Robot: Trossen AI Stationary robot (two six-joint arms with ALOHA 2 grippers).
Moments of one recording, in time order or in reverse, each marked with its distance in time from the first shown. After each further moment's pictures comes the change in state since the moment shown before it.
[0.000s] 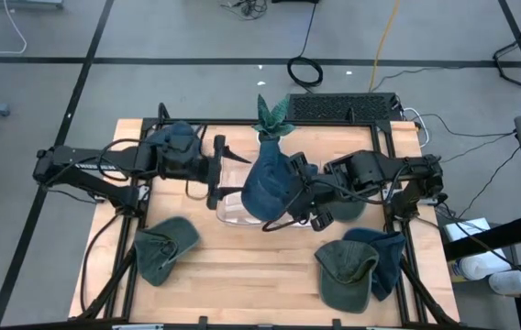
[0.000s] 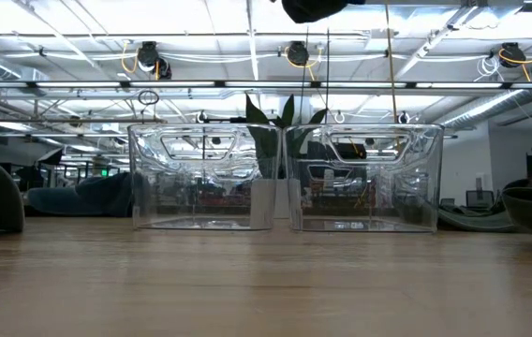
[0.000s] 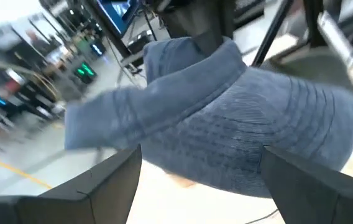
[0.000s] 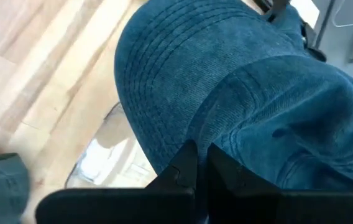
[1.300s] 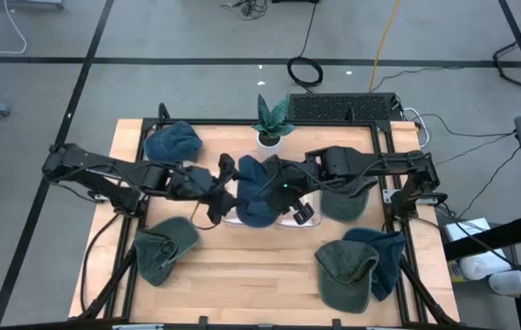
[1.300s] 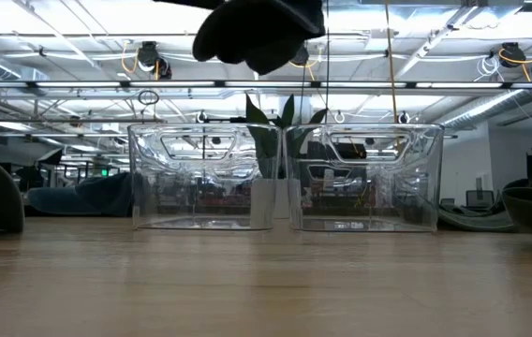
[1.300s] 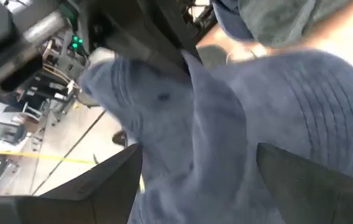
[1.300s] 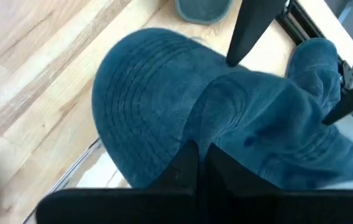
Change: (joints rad) left arm -0.163 0.116 0.050 -0.176 -0.277 0.182; right arm -0.136 0.001 -0.240 0.310 -0.232 -0.223
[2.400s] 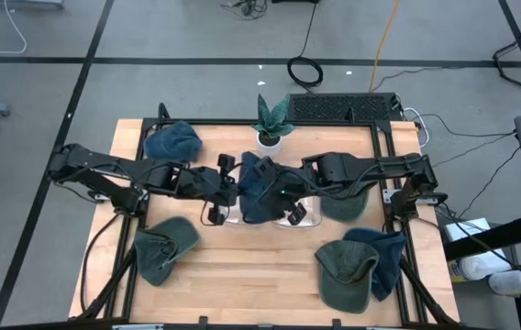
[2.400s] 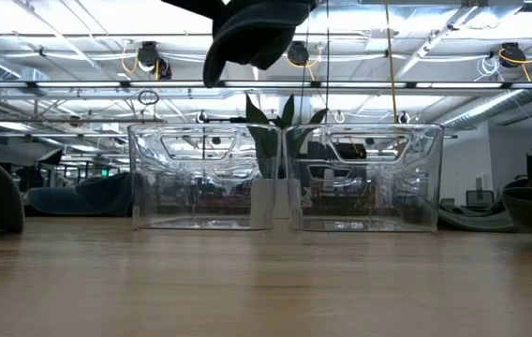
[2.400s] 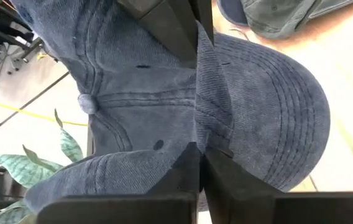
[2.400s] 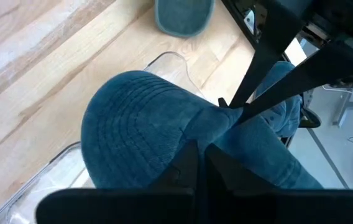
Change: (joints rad) left arm 0.027 0.039 0.057 -0.165 0.004 -0.263; right arm 0.035 0.019 0.001 0.097 0.085 -0.097
